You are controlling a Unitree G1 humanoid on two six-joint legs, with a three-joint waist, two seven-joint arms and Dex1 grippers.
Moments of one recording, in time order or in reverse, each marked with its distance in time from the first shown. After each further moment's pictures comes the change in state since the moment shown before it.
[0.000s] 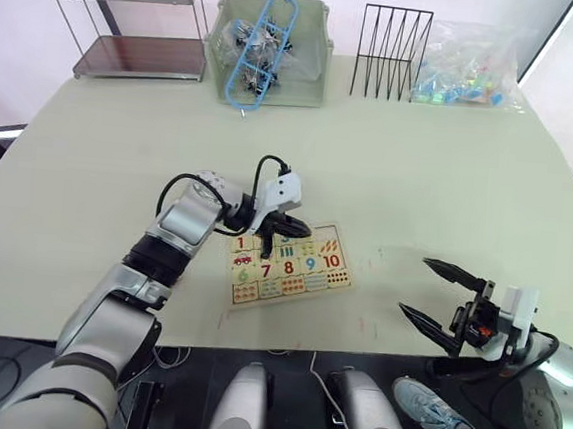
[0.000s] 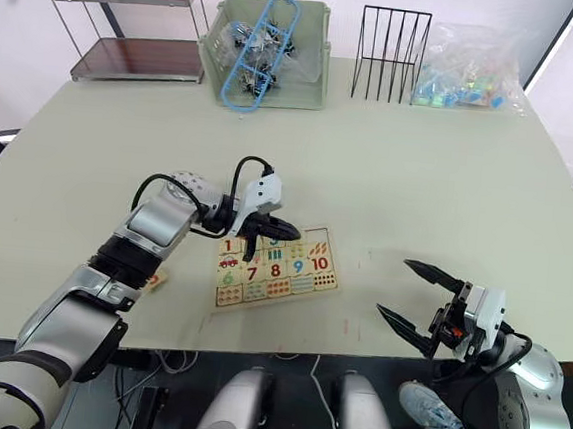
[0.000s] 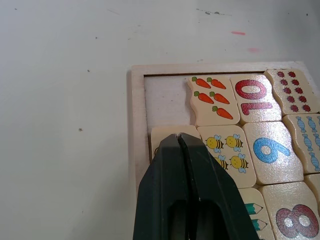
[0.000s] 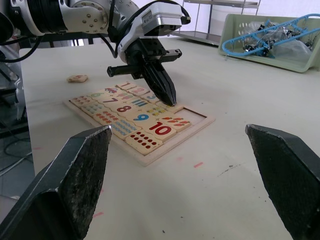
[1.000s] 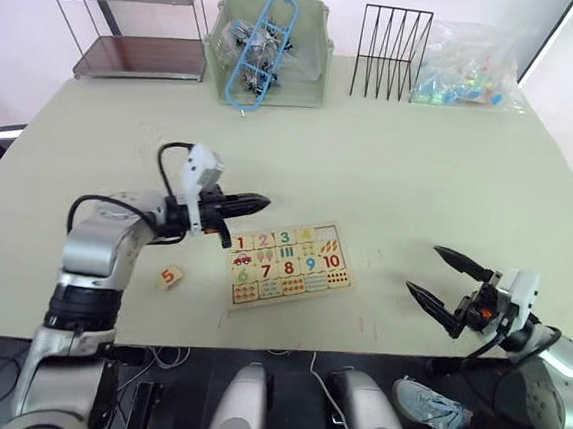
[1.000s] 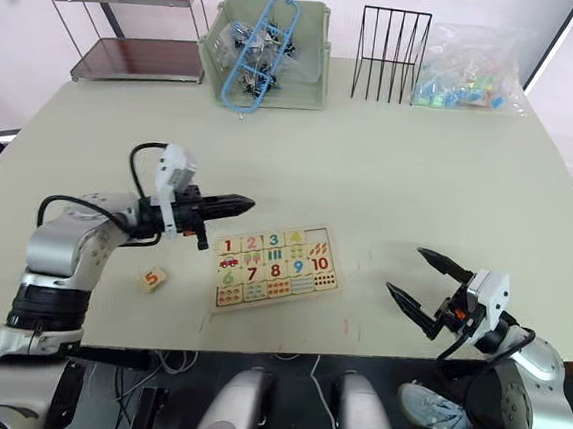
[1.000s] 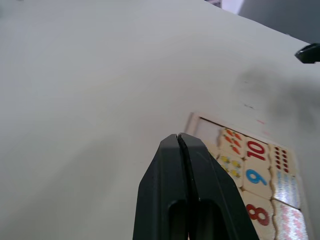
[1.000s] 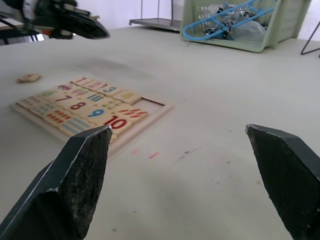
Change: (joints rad) left arm 0.369 0.075 0.544 -0.413 -0.367 0.281 0.255; right arm -0.062 -0.017 -0.019 0.035 -0.025 0.094 -0.169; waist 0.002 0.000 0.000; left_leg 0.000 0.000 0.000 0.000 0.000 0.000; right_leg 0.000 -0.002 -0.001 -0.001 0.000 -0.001
